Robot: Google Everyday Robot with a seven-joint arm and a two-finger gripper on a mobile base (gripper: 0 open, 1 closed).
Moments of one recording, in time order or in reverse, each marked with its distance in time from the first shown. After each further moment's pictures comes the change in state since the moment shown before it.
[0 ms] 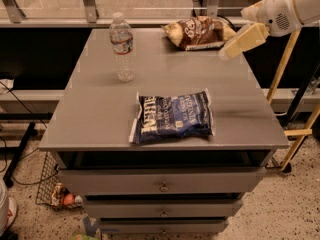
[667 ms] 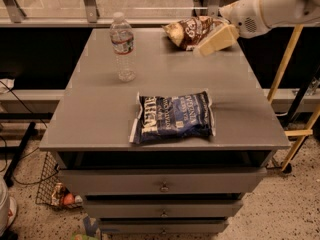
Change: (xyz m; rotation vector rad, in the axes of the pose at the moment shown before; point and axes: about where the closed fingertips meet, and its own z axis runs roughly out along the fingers) arm -0.033 0.003 0.049 0.034 -0.069 -0.017
